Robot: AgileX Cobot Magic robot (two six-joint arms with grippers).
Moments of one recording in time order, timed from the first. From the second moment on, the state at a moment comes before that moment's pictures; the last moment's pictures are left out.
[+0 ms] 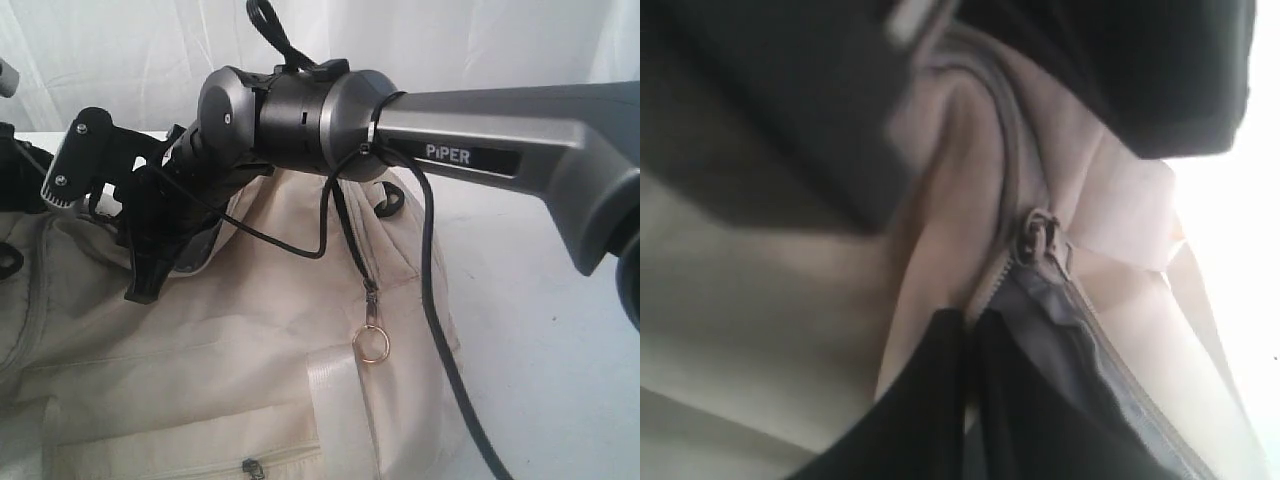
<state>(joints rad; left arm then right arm) -0.02 1.38 -0.82 -1.22 0.44 1.48 0.98 2.08 -1.72 0.42 0.56 -1.08</state>
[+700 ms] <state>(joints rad) -0.02 1.38 -0.82 -0.68 0.65 1.28 0.95 2.09 -1.72 0.59 0.46 -1.06</state>
